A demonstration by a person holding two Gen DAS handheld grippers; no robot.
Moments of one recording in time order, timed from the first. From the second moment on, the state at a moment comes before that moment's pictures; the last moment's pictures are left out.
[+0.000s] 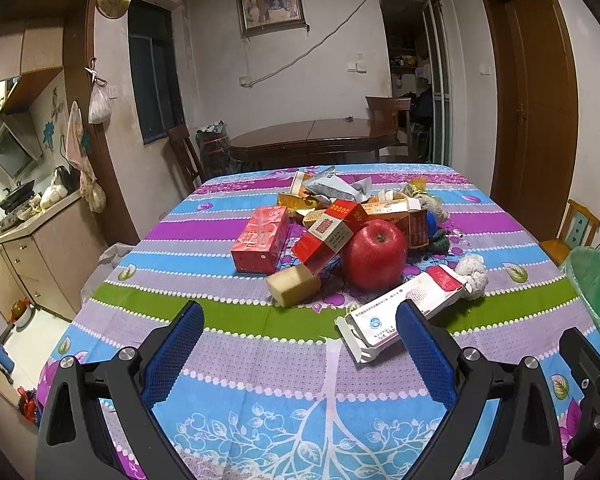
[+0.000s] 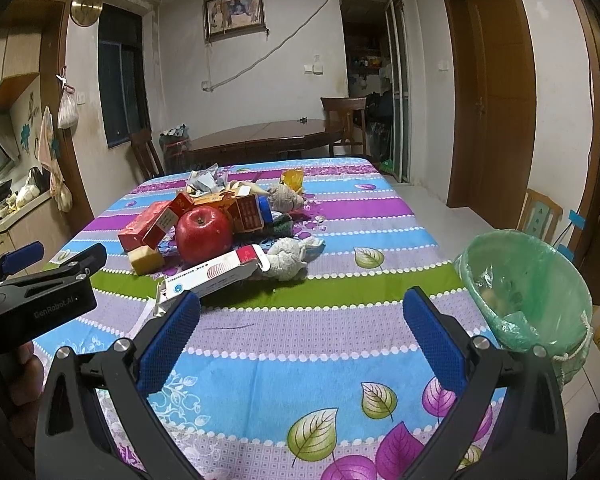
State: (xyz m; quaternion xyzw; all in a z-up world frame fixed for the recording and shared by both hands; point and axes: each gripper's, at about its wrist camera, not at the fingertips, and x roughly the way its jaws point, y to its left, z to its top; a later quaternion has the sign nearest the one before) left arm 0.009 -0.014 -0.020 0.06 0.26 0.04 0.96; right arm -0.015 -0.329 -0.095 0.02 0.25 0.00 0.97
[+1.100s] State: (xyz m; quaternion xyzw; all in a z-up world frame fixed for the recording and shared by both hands) left arm 0.049 0.058 -0.047 0.05 0.30 0.13 0.95; right arm 0.032 -0.300 -0.113 -0.06 0.32 0.11 0.94
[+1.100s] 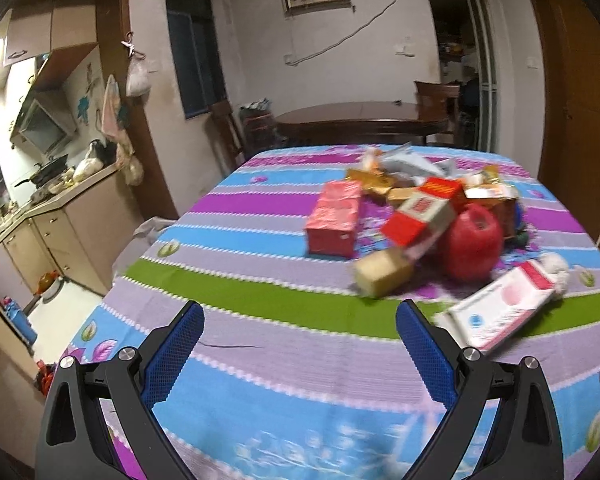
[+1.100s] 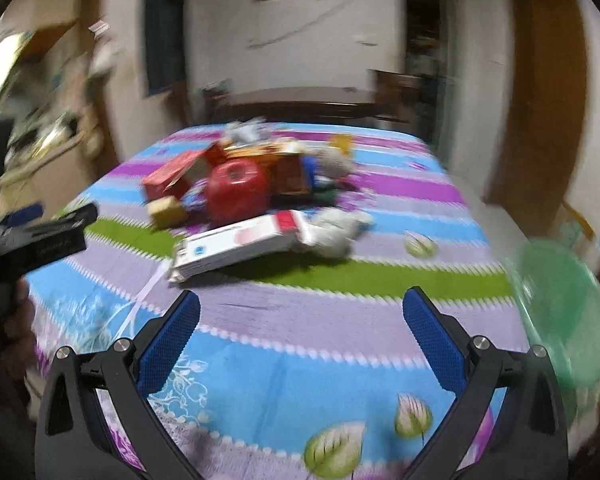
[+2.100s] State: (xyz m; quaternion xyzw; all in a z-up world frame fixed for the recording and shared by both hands) left arm 0.122 0.074 -0.048 0.14 0.32 -0.10 0.93; right arm 0.098 -0.225 -0.123 -0.48 0.27 0.45 0.70
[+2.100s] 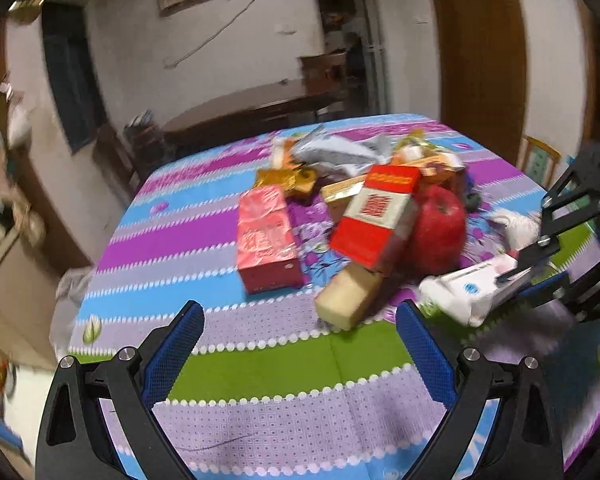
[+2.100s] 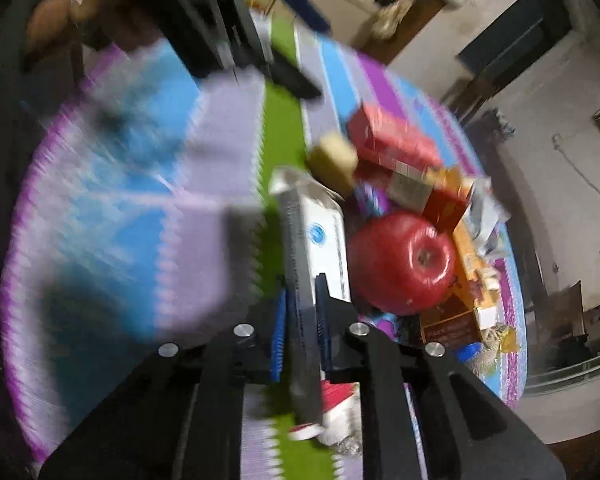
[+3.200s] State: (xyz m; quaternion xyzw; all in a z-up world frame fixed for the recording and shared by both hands) left arm 0.207 0.020 -0.074 0.20 0.33 -0.36 0.85; right arm 0.029 -0.342 -0.084 -0.03 0.26 0.31 0.91
